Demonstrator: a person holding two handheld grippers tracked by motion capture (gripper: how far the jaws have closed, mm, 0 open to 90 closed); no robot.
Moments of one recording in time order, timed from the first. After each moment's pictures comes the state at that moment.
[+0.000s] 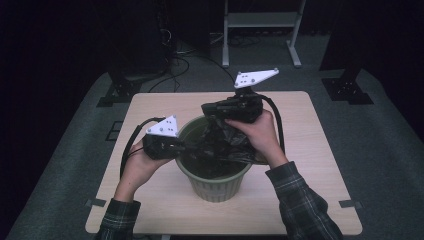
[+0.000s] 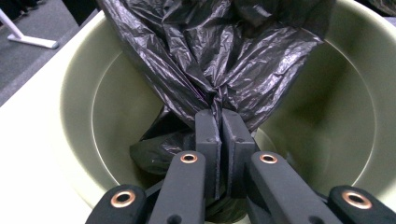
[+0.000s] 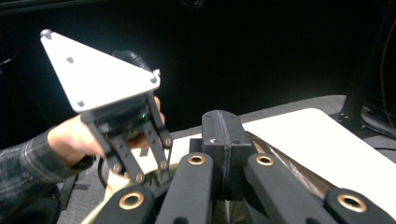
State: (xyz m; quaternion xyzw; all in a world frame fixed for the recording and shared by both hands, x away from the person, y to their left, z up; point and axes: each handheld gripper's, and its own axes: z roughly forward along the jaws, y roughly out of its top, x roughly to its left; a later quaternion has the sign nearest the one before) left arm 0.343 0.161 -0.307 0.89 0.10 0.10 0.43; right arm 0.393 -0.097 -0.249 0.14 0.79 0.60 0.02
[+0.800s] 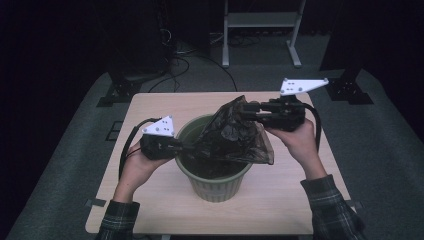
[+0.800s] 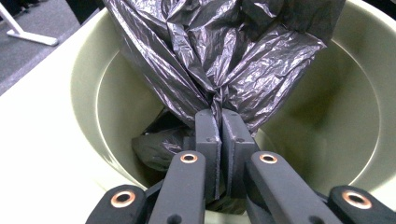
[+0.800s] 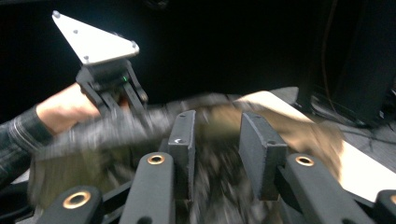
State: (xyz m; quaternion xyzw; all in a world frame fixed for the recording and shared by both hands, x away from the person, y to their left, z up) left arm 0.346 0.171 -0.314 0.88 0.12 0.09 0.45; right arm 0.367 -0.194 -0.258 0.19 0.78 0.60 0.08
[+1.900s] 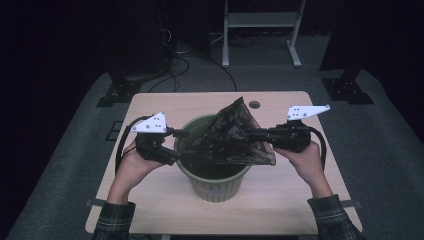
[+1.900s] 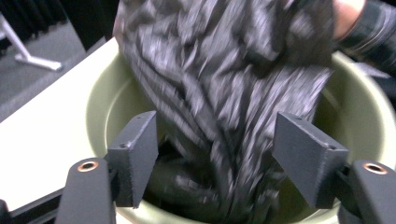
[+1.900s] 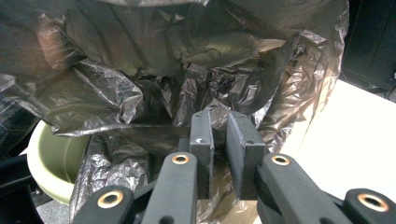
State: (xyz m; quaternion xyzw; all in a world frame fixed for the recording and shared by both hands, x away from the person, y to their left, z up) left arm 0.338 0.177 -0.297 0.85 0.12 0.10 0.51; right arm 0.357 -0.216 -0.322 0.22 0.79 0.58 0.04
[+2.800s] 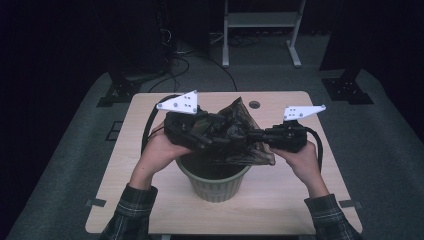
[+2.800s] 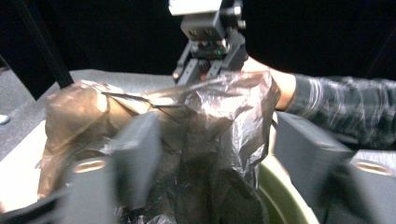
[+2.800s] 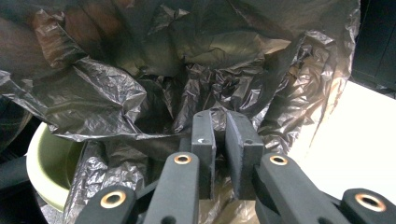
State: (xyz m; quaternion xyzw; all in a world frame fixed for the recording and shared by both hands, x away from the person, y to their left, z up) left arm 0.344 0.098 -0.246 0.84 0.03 0.04 0.54; right arm 0.359 -0.210 -0.324 0.22 0.79 0.58 0.03
